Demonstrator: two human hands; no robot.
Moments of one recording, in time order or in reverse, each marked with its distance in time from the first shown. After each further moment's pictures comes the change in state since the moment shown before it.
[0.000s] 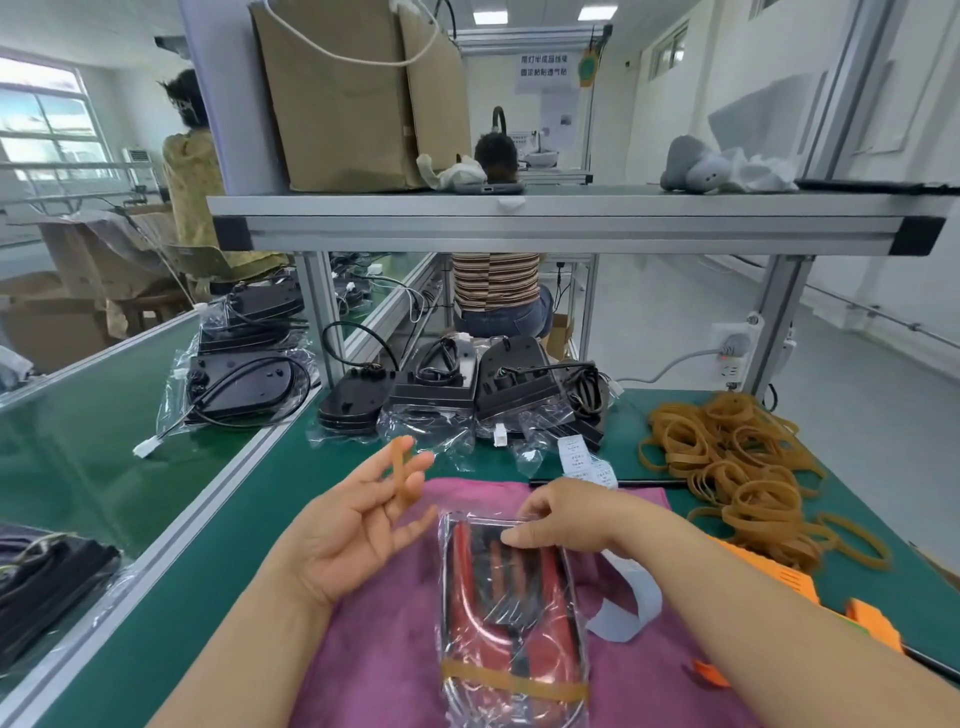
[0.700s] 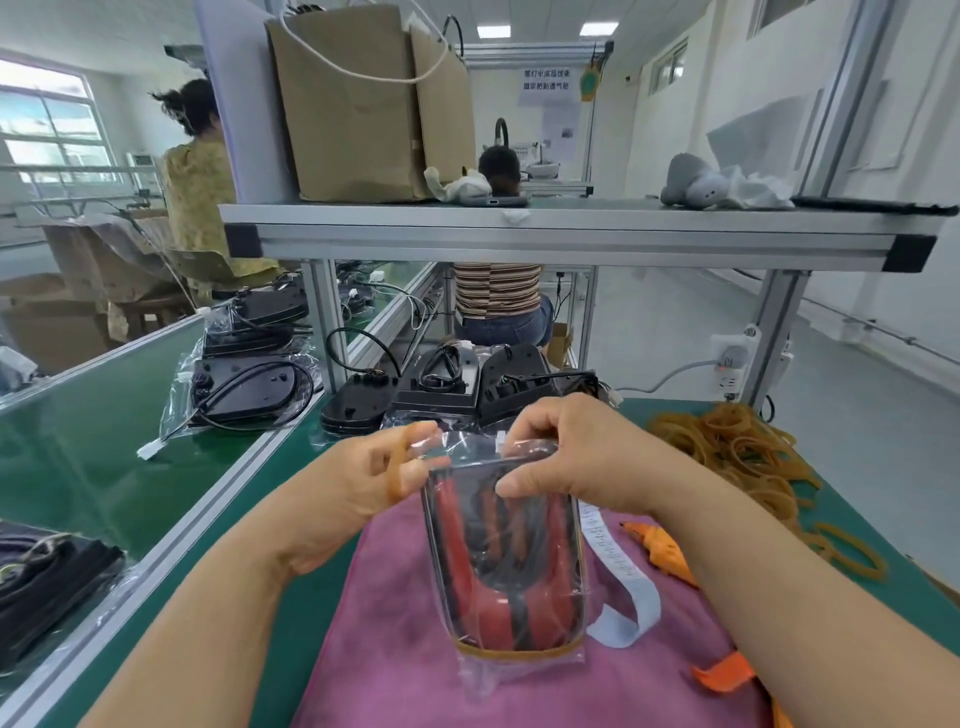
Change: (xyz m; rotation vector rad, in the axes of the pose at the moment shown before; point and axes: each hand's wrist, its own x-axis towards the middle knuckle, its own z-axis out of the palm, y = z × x) left_hand -0.037 0.038 0.041 1.018 -0.238 0.226; right_hand -0.066 -0.066 -0.048 0.121 0.293 -0.381
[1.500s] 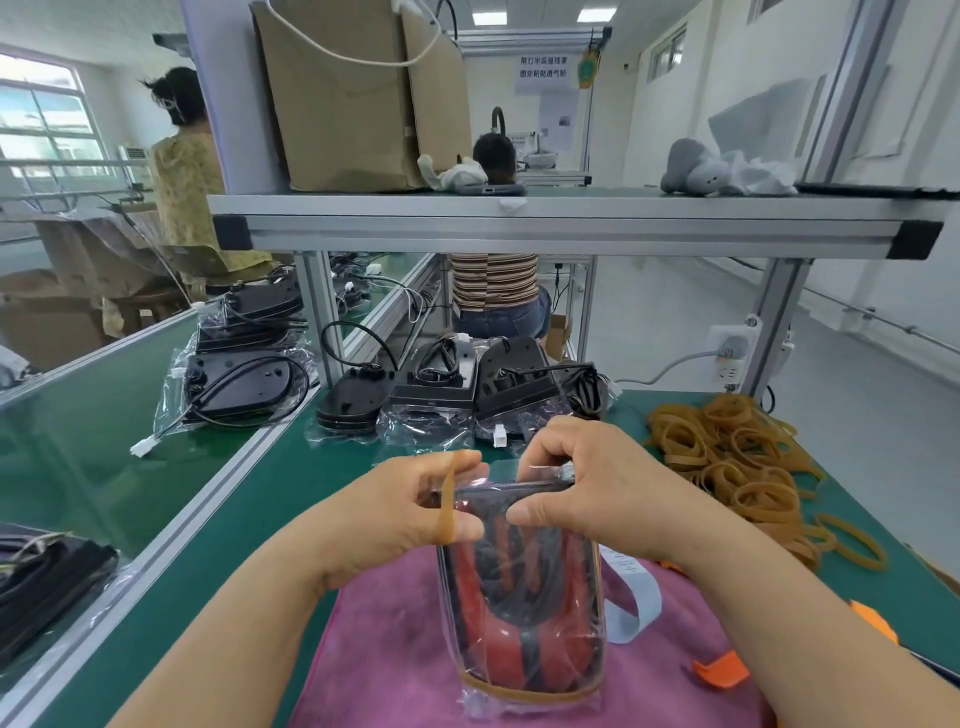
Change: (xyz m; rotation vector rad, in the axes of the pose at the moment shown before) left_hand 0.008 -0.001 0.024 0.178 -0.073 -0.148; right_hand -0.026 0.004 0.013 -0.097 0.070 0.010
